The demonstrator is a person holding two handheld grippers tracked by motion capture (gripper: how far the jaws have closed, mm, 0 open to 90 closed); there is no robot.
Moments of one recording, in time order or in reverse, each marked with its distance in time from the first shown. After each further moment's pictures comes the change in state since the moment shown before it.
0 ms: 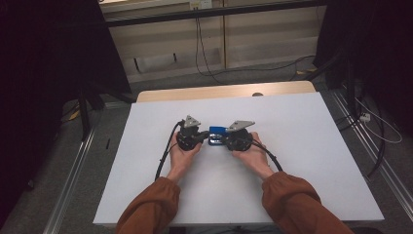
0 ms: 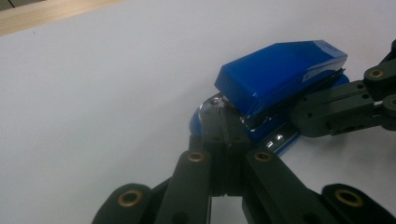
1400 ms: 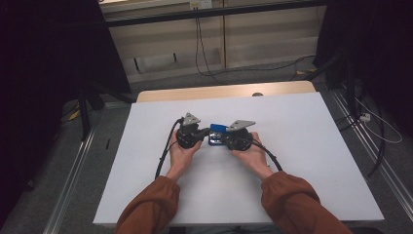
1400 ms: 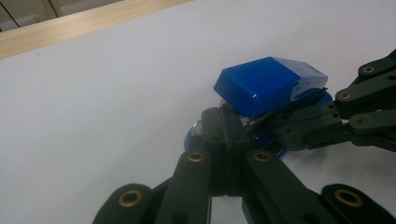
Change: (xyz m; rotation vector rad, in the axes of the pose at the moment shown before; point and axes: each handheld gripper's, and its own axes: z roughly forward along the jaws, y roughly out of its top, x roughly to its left) left arm -0.002 0.010 -0.006 -0.030 -0.010 0.016; right arm -0.001 0.000 0.001 -0.011 -0.009 0.019
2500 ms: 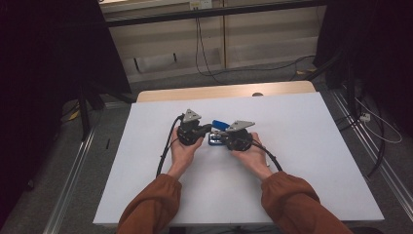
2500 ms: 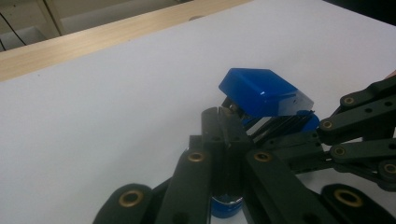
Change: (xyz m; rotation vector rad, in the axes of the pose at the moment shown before) left arm -0.004 0.013 -0.003 -0.041 -0.011 -0.007; right arm 0.002 0.000 0.000 -0.003 -0.013 -0.013
